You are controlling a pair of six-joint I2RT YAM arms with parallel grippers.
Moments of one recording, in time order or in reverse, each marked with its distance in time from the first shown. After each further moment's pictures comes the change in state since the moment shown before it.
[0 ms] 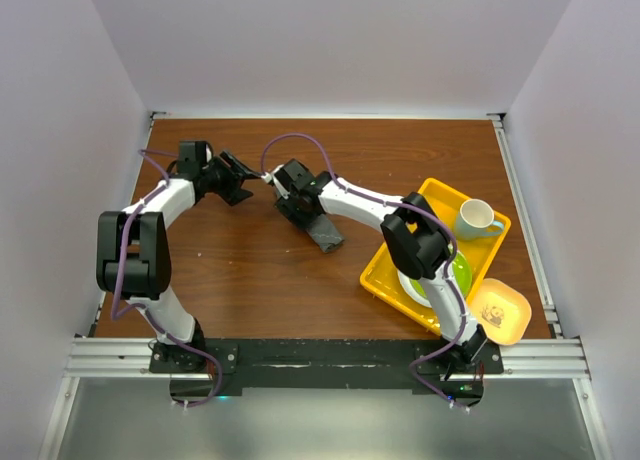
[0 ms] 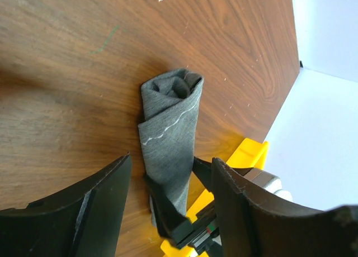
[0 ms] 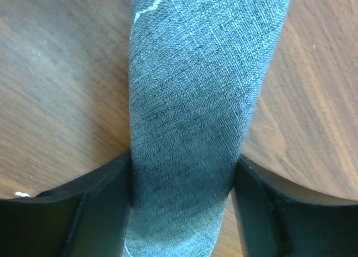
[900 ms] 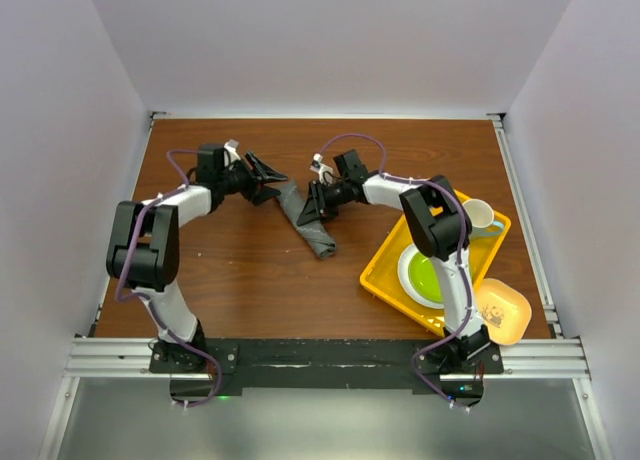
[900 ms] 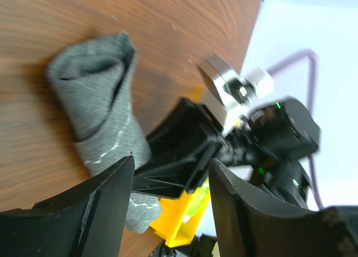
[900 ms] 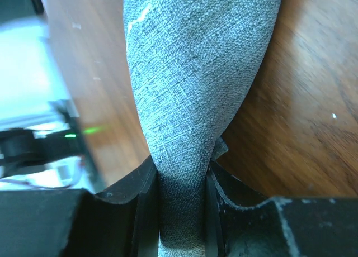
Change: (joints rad) left arm -0.077 0.060 -0.072 0.281 0.224 -0.050; right arm -0.286 0.017 -0.245 0.396 -1.019 0.524
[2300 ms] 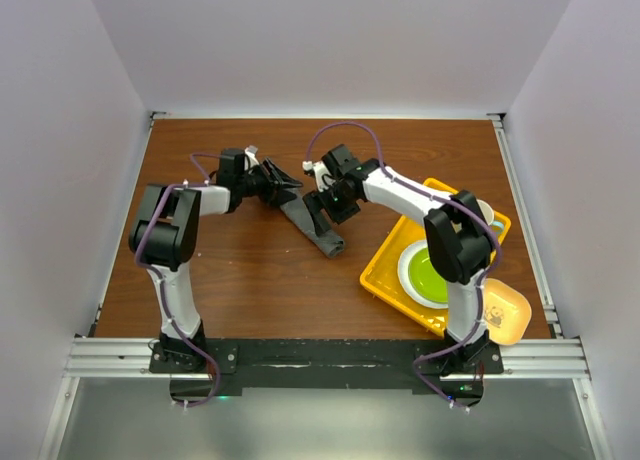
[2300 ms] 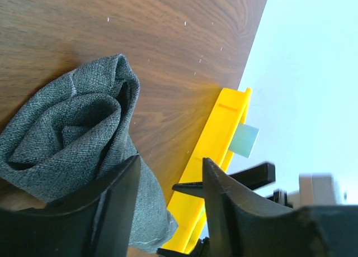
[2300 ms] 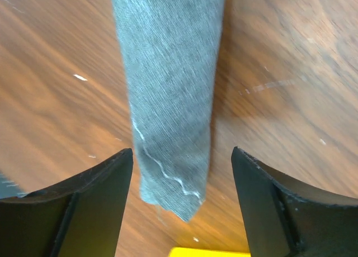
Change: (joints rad) left arm -0.097 0.216 0.052 0.192 0.006 -0.072; right arm 0.095 -0.256 0.006 -0.472 0.537 -0.380
